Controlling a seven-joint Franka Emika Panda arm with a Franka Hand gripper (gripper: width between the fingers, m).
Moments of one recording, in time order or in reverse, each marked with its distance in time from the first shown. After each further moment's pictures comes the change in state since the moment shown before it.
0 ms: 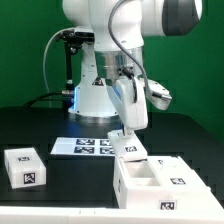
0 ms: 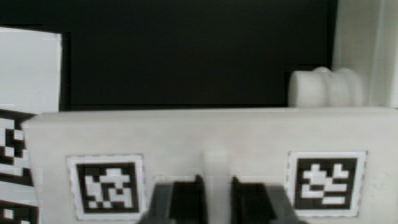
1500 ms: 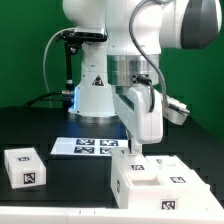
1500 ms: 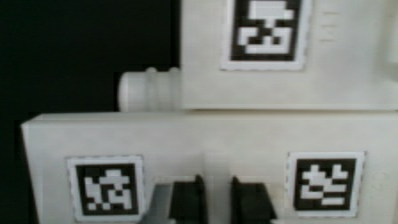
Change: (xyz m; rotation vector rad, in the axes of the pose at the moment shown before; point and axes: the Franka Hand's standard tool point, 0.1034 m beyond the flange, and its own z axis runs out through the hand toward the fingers) arm 0.002 -0.075 0.003 0.092 0.109 -0.016
